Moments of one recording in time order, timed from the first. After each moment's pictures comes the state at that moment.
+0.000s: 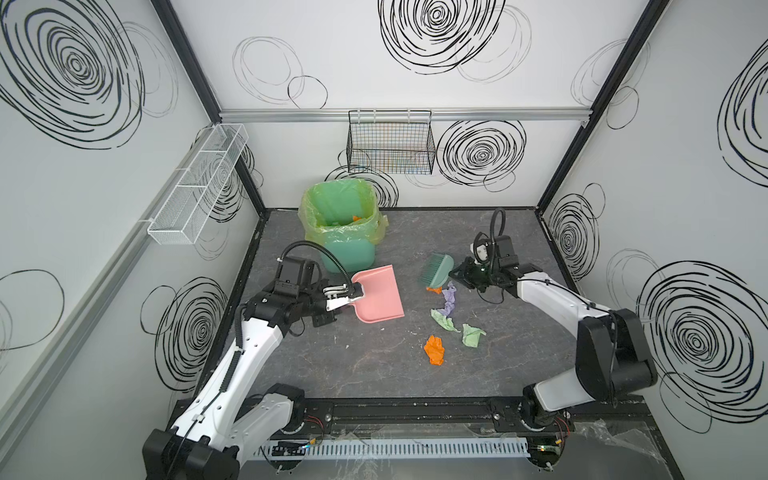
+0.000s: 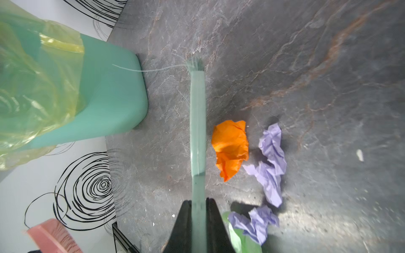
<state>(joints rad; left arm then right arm) -0.21 1.00 0.90 -0.82 0.44 1.02 0.24 1.44 0.93 -0.34 -0.47 0.72</state>
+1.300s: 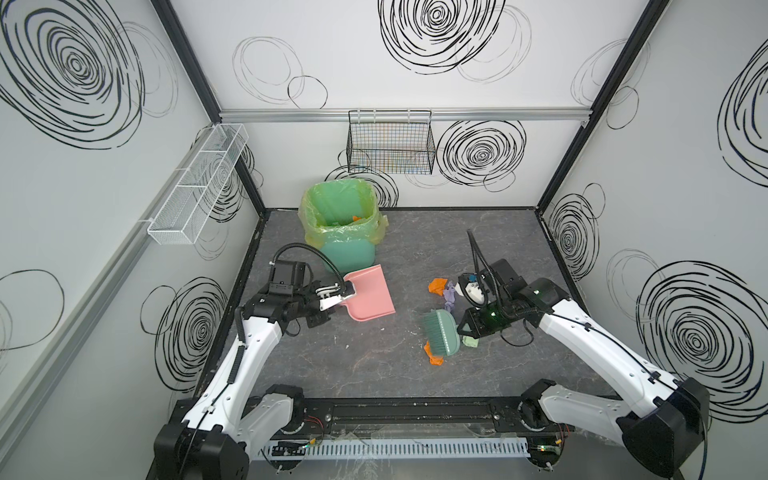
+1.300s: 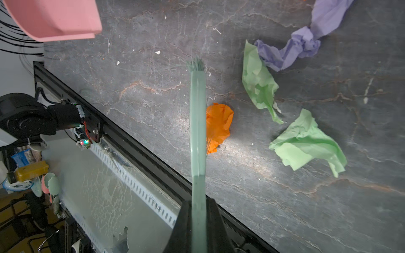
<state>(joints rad) -0.07 1.02 0.83 -0.79 0.47 1.07 0.52 1.13 0.98 -1.08 -0.41 0.25</state>
